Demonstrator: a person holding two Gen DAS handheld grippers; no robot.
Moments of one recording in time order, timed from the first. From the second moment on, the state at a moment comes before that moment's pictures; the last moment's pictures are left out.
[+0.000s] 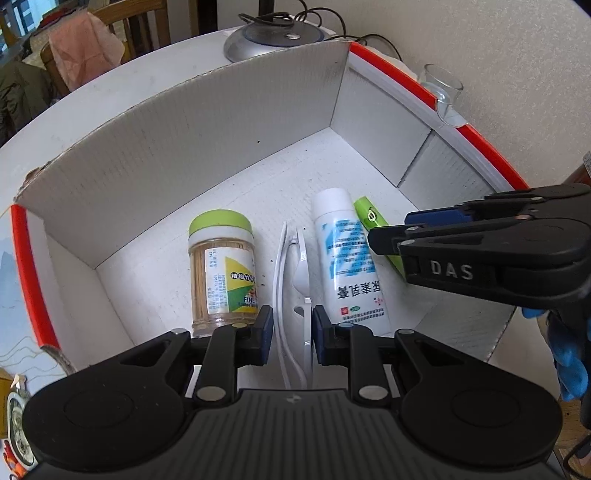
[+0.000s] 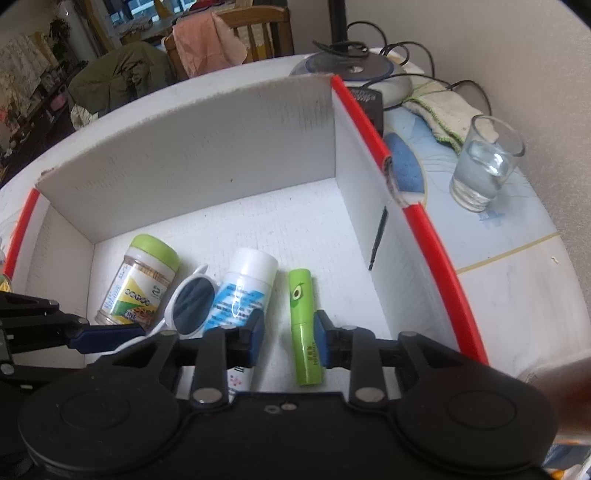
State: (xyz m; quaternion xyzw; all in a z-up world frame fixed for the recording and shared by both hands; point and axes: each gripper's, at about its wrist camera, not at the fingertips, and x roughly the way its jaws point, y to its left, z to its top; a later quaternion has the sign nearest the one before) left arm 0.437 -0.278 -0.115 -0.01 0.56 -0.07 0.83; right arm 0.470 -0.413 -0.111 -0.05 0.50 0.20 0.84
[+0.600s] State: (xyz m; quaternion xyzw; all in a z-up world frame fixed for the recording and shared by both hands) left arm 0.406 -0.270 -0.082 -0.02 0.50 -0.06 0.86; right arm 0.442 -0.418 -0.078 -0.03 0.47 0.23 0.85
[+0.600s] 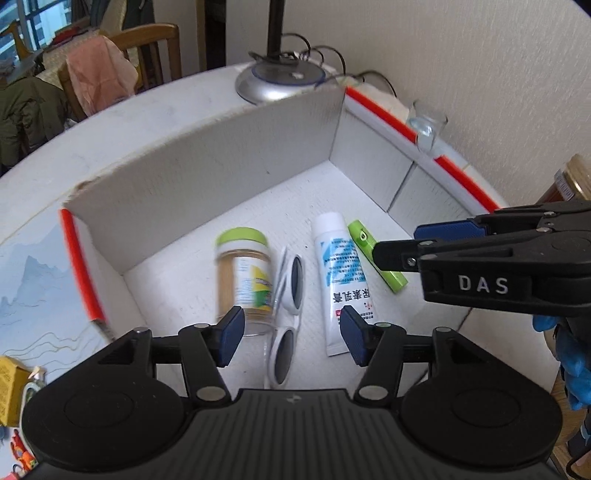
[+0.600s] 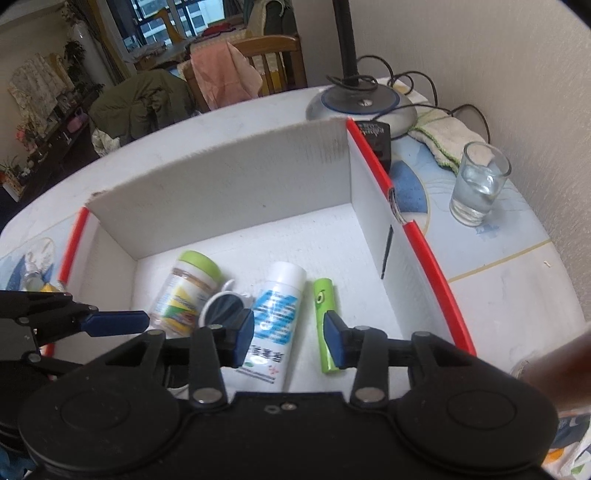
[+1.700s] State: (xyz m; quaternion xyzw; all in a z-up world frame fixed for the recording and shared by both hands) left arm 0.261 -0.177 0.014 -0.05 0.35 -0.02 0.94; right arm 0.315 -0.372 0.009 -0.01 0.34 0.31 0.89
